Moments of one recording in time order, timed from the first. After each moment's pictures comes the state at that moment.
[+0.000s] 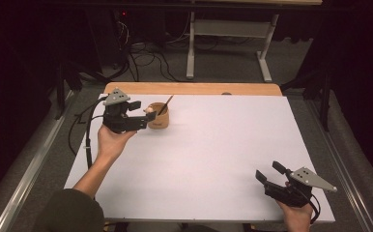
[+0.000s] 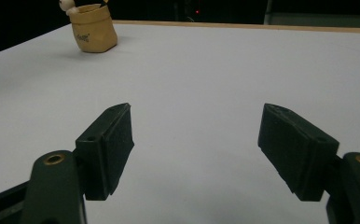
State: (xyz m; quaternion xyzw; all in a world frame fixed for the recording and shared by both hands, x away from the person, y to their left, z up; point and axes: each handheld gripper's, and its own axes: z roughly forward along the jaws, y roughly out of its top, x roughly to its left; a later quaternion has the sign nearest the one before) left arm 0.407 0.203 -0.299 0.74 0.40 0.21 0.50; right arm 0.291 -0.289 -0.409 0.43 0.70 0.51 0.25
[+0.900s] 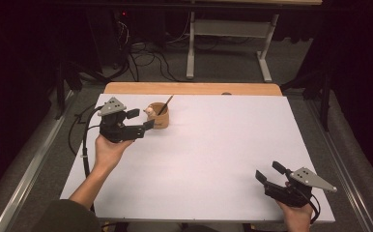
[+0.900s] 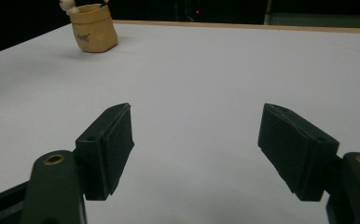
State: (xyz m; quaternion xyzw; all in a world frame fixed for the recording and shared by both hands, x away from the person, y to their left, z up) left arm 0.386 0.209 -0.310 0.74 0.39 0.20 0.51; right arm 0.291 -0.289 -0.409 0.43 0.70 0.50 0.25
